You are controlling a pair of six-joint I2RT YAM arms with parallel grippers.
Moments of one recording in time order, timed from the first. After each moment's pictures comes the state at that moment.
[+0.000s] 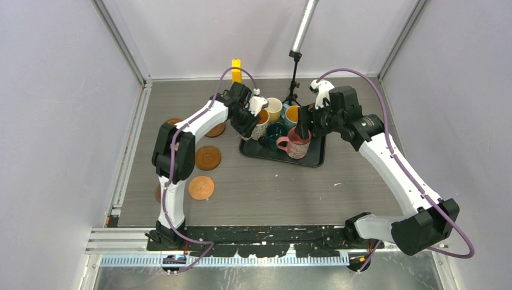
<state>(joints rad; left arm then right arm) -0.48 2.06 1.71 -0.73 0.25 0.34 0.38 1.25 1.26 -0.68 -0.16 0.06</state>
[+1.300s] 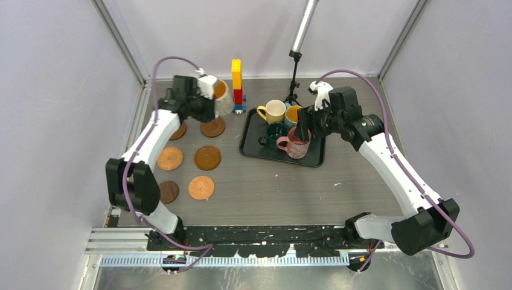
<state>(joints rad) -0.24 1.61 1.41 -0.56 0.27 0.21 0.38 1.25 1.26 -0.71 -0.20 0.05</state>
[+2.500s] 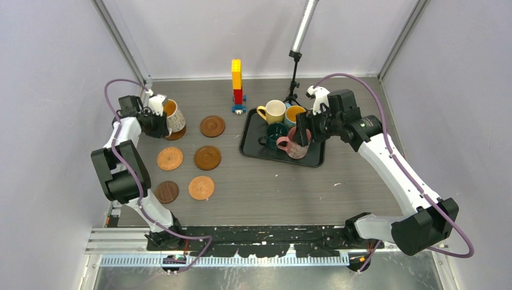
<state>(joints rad) 0.35 1.74 1.25 -0.49 0.48 0.56 0.38 1.25 1.24 -0.74 -0.27 0.04</state>
